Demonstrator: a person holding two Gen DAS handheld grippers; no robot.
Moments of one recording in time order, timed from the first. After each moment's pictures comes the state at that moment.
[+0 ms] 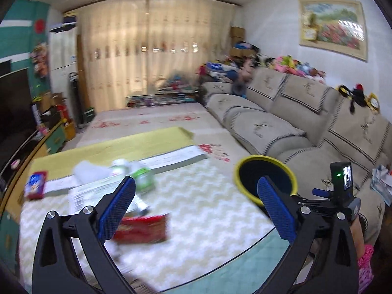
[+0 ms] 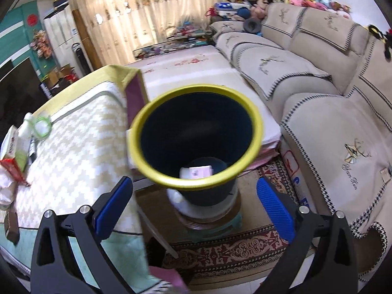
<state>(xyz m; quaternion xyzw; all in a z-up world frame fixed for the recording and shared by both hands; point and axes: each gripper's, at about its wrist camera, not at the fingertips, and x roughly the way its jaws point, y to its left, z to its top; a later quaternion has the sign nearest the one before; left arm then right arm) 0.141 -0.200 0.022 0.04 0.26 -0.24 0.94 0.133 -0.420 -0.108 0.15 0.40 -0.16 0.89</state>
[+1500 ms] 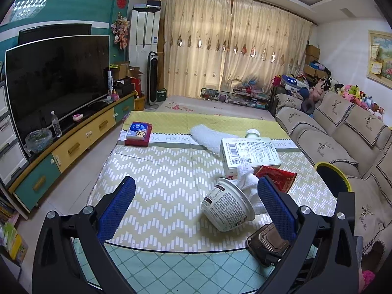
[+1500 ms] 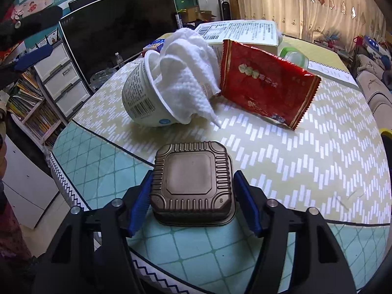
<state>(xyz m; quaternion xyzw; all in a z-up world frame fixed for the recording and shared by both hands) 0.095 0.011 -0.012 -0.04 0.28 -0.04 0.96 0.169 -0.060 -0.113 0.00 0.44 0.20 0.87</state>
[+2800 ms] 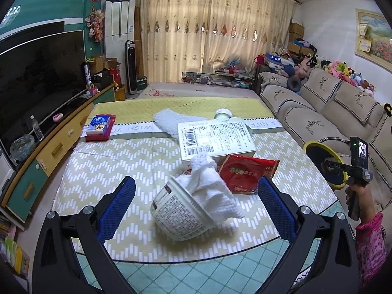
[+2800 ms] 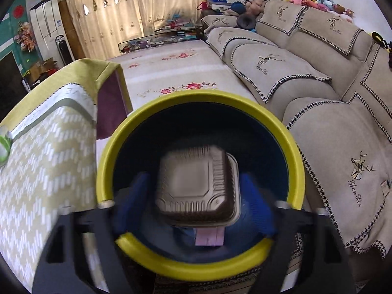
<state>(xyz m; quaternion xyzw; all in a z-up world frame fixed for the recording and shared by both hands) 0.149 -0.064 -0.044 0.00 0.32 -0.10 0.94 0.242 -0.457 -0.155 0.13 0.42 -0.21 0.87</state>
